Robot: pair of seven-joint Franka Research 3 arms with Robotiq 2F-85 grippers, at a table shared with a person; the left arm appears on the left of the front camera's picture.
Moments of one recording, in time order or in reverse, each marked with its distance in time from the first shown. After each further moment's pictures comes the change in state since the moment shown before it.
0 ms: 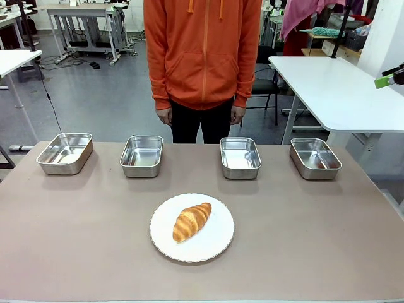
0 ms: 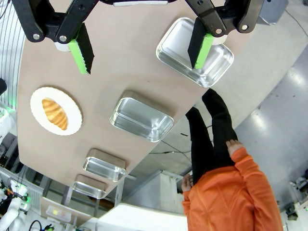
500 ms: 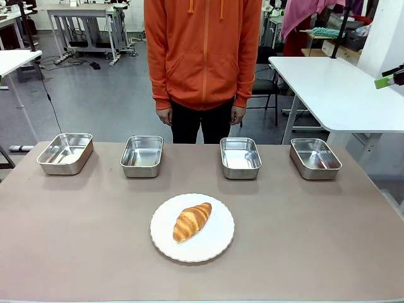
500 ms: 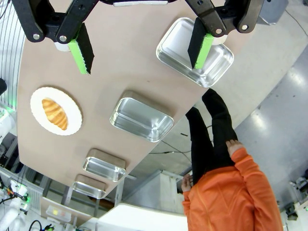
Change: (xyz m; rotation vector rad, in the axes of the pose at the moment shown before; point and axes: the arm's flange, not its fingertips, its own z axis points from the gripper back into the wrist) left arm 0.000 0.000 0.000 0.000 0.000 0.000; right arm 0.000 0.000 0.000 0.000 0.000 0.000
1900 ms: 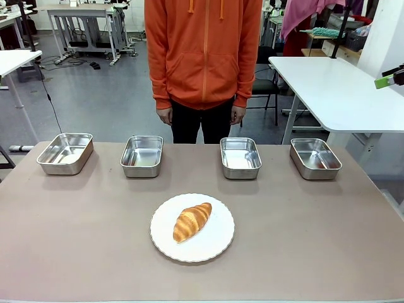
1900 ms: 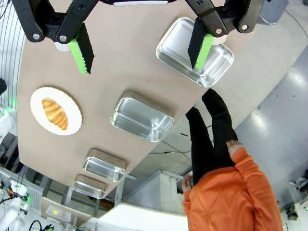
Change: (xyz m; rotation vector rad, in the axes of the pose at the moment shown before) left arm 0.000 0.000 0.000 0.000 0.000 0.000; right arm 0.000 0.000 0.000 0.000 0.000 0.000
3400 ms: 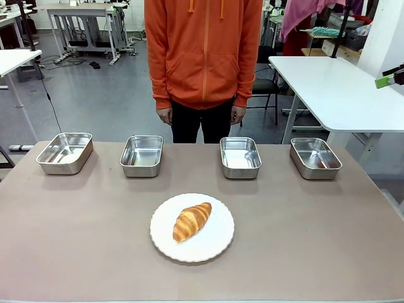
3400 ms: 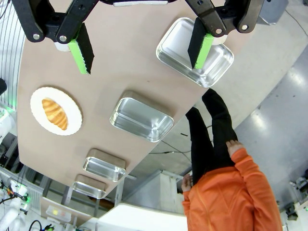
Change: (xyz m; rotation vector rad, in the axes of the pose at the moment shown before) left arm 0.000 0.000 0.000 0.000 0.000 0.000; right arm 0.000 0.000 0.000 0.000 0.000 0.000
